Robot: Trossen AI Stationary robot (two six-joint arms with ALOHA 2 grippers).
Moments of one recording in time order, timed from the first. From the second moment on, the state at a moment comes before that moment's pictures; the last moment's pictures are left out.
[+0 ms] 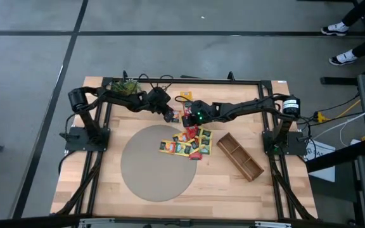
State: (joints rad) left arm 0.49 1.75 0.76 0.22 0.12 -0.30; right arm -0.20 1.84 1.04 -0.03 0.02 1.01
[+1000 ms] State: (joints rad) left arm 0.50 1.89 0.76 0.29 0.24 -0.49; right arm -0.26 2.00 1.04 0.16 -0.11 1.10
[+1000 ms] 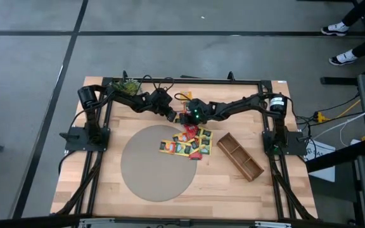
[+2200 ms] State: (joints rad) left arm 0.57 1.43 0.76 0.05 0.52 -0.21; right arm -0.27 1.81 1.08 0.05 -0.26 0.66
